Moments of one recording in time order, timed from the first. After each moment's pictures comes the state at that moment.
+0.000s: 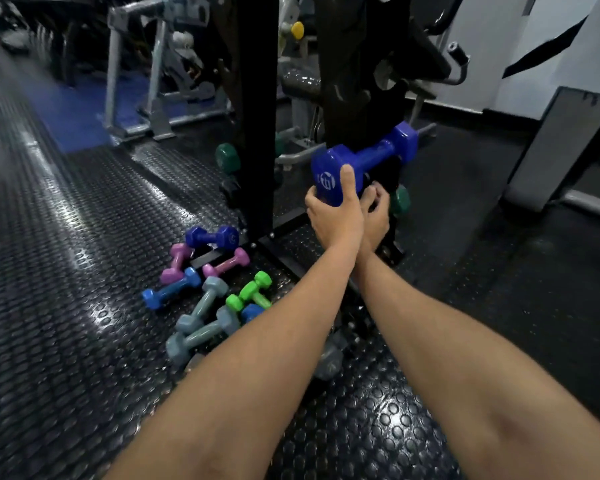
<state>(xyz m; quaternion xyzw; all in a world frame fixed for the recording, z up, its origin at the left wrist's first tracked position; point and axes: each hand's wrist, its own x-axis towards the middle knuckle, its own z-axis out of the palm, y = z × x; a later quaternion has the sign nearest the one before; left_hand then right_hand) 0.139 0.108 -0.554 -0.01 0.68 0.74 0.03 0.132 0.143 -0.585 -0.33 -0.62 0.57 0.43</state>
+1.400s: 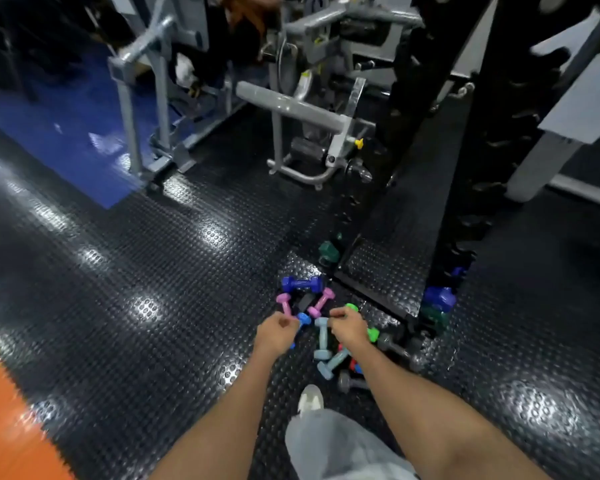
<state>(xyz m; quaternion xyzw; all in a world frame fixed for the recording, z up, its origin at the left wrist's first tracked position) -0.123 -0.325 -0.165 0.06 0.88 0.28 0.37 -0.032 -0.187 -0.204 -0.52 -0.64 0.56 -0.04</state>
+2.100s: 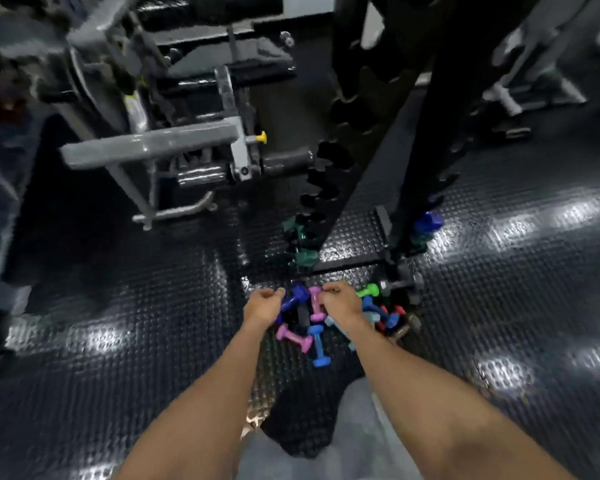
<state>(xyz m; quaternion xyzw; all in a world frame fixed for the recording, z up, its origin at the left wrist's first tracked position) -0.463 -0.222 -0.222 0.27 0.80 0.17 0.50 -0.293 -0.203 -0.229 -0.74 -0.40 0.52 0.16</state>
